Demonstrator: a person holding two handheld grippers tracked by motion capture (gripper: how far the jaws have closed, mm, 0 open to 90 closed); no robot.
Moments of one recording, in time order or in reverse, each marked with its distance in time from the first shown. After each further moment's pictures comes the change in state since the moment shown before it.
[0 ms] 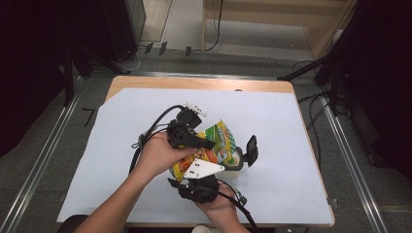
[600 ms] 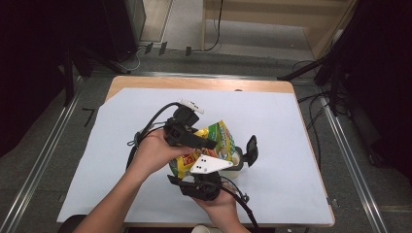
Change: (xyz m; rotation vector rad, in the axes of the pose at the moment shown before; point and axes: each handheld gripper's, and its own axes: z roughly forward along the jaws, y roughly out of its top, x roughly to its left) left arm -0.004 0.000 -0.008 -0.039 0.021 0.052; right arm -0.007 0.004 -0.007 -0.079 0.067 0.087
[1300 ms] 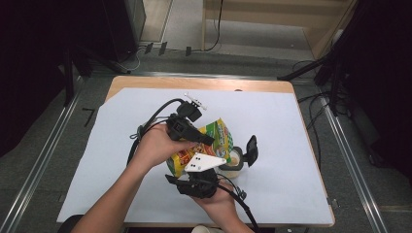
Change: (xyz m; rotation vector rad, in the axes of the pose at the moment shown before) left arm 0.012 0.011 0.005 0.097 -0.034 -0.086; right arm 0.001 0.007 0.008 0.054 -0.016 -0.047
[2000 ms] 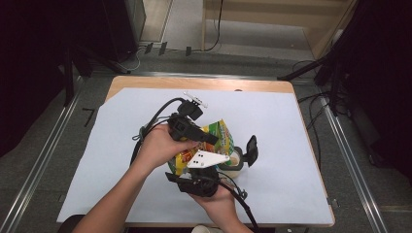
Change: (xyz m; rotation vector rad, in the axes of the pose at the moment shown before) left arm -0.003 0.004 0.000 -0.049 -0.015 -0.004; right arm -0.002 0.006 -0.005 -0.021 0.025 0.073
